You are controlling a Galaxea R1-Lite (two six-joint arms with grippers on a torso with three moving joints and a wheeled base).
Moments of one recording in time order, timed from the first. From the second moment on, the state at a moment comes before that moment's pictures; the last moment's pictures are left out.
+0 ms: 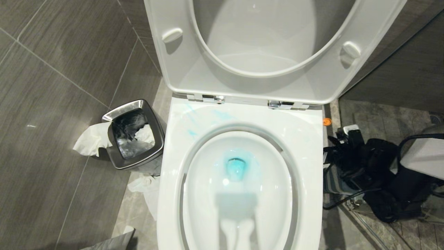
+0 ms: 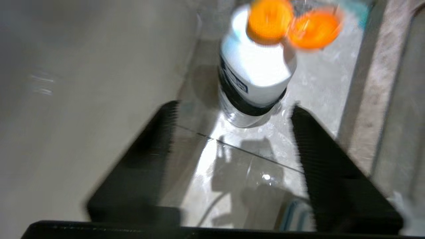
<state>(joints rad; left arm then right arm) -0.01 0.00 -0.02 0.06 -0.01 0.00 0.07 2.18 -0.66 -1.52 0.08 -0.09</state>
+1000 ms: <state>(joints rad) -0.01 0.00 -0.02 0.06 -0.01 0.00 0.10 1.34 -0.43 -0.94 -0.26 -0.21</state>
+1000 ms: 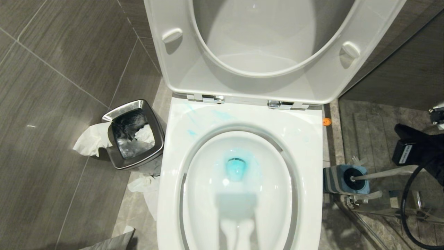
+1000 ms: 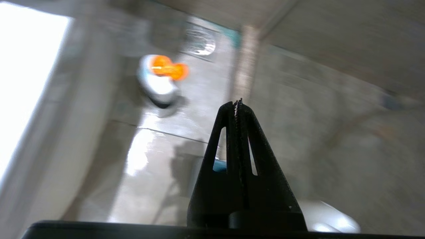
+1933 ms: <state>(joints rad) -0.01 0.00 -0.02 0.06 -0.01 0.00 -0.11 0.85 -0.16 -0.37 0.06 -0.16</state>
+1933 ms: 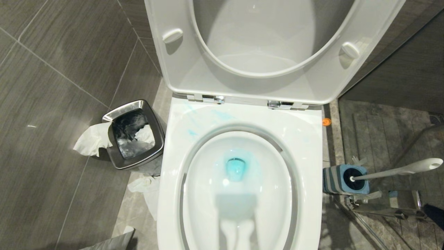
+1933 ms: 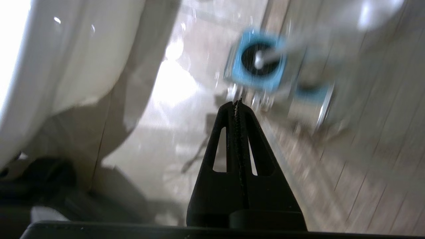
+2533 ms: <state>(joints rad) -0.01 0.00 -0.02 0.06 -0.01 0.00 -0.14 0.79 -0.06 -0.21 -0.12 -0.06</state>
